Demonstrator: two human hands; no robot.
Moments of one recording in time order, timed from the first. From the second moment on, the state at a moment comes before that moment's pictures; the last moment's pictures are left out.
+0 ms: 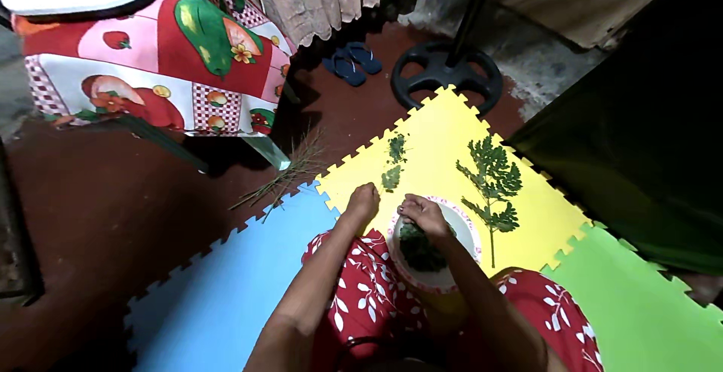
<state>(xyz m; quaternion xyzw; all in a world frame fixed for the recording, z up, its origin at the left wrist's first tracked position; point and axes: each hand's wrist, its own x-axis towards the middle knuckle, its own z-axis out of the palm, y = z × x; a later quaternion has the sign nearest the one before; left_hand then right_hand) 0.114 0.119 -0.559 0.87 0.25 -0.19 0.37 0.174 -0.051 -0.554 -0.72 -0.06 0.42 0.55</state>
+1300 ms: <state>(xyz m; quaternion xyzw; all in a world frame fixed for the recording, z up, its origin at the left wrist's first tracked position) 0.036 0.168 -0.513 0.92 0.30 -0.10 0.24 0.214 -0.169 -0.550 -0.91 -0.12 0.28 0.29</state>
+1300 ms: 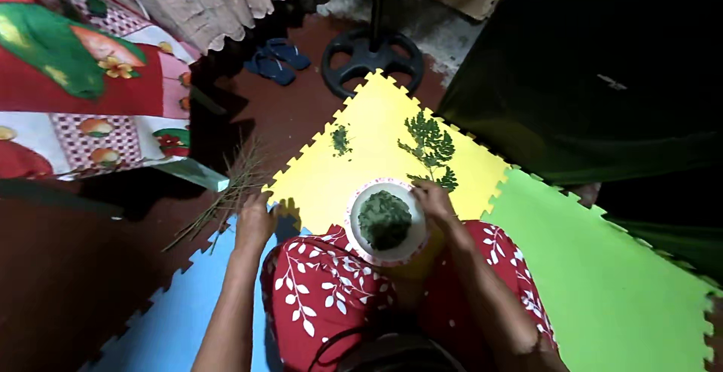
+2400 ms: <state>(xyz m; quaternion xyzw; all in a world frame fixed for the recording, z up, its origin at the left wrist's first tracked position) 0.078 -0.023 -0.467 0.72 0.15 -0.02 0.68 0.167 -0.128 -0.473 -0.53 -0.01 0.25 0.81</state>
